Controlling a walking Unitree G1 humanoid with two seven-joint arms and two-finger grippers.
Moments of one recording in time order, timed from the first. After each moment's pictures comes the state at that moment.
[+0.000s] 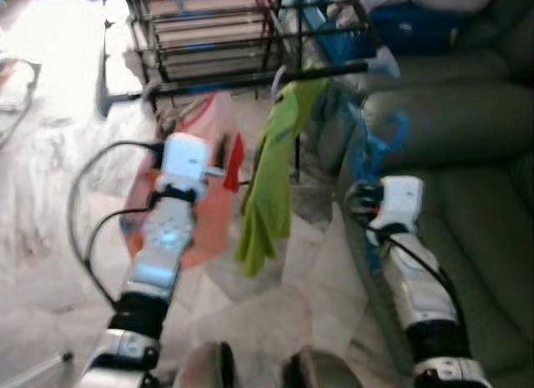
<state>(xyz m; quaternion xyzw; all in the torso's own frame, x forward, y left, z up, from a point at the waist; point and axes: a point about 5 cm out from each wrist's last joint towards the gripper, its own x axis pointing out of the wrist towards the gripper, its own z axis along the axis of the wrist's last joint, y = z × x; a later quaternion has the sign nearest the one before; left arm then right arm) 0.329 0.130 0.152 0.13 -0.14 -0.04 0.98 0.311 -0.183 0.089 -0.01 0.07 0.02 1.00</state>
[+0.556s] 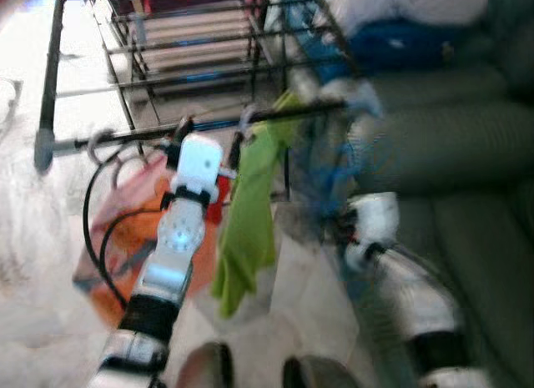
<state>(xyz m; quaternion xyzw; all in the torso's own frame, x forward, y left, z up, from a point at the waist) 0.325 0.113 0.157 0.13 -0.16 -0.07 0.98 0.295 -0.145 0.070 0.07 0.17 0.23 0.96</state>
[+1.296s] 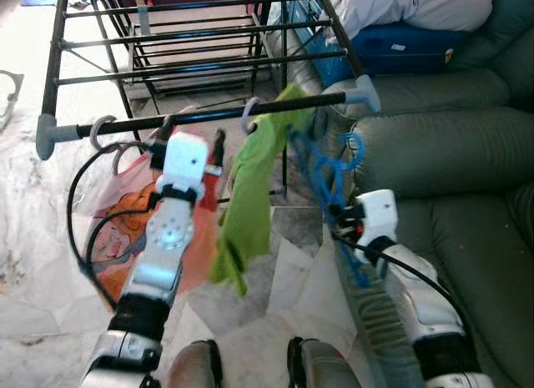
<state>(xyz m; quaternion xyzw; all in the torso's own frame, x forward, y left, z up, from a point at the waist) 0.325 0.131 0.148 0.14 -0.14 -0.02 0.98 0.292 -0.169 0.080 -0.02 0.11 0.16 0.98</state>
